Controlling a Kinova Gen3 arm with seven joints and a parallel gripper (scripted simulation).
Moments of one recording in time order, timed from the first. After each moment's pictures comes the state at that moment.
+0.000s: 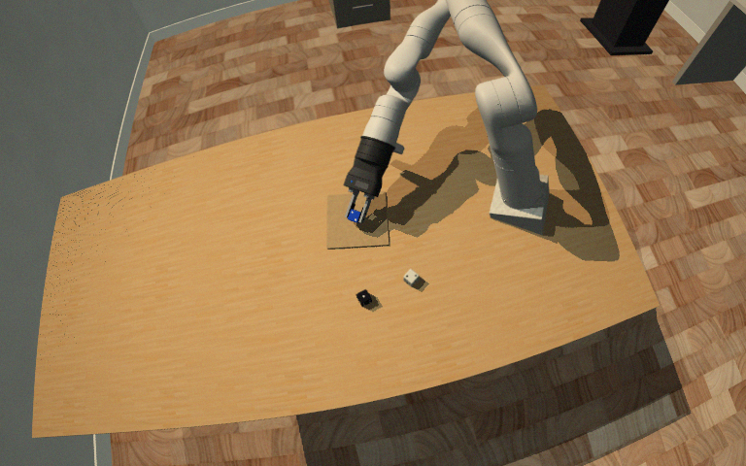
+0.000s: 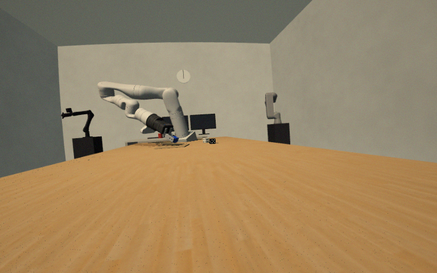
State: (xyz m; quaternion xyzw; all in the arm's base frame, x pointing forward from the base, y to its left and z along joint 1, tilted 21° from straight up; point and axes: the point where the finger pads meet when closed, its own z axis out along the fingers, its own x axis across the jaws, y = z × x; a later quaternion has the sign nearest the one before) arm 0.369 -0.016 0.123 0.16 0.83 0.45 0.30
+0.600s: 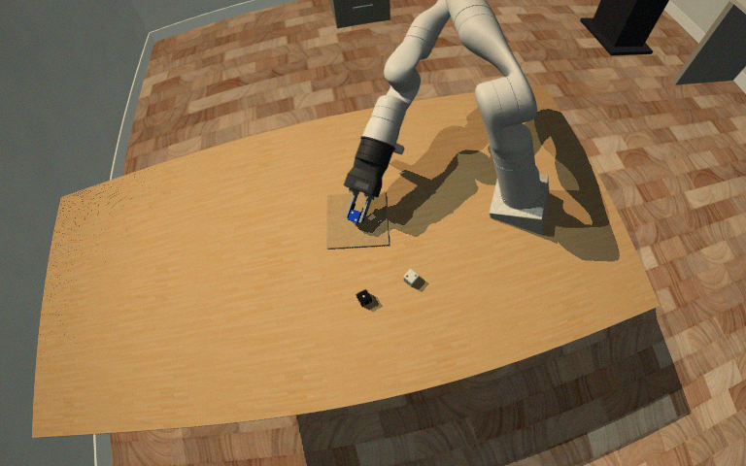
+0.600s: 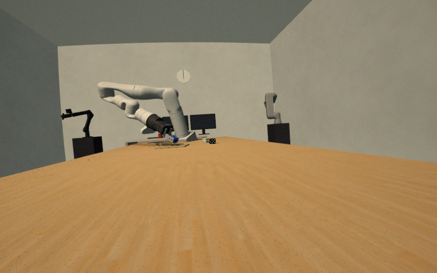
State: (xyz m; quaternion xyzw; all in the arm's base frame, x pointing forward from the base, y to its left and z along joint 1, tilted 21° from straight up) arm 0.370 -0.017 0.122 0.16 0.83 0.45 0.30
